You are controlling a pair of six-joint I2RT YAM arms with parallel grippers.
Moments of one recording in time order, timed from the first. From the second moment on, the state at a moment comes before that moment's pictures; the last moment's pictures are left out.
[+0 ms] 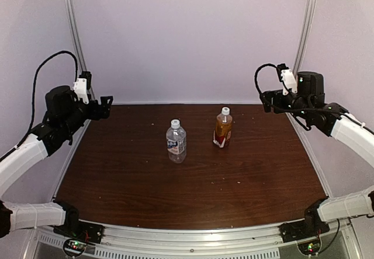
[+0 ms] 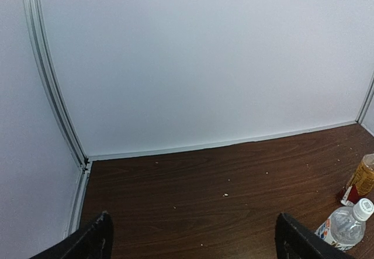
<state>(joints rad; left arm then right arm) -0.32 0.98 0.82 0.00 -0.12 -0.03 0.39 1.13 1.06 -0.25 0.18 0.02</state>
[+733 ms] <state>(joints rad) -0.32 0.99 0.82 -0.01 -0.12 -0.05 0.41 1.16 1.19 -0.38 0.18 0.02</state>
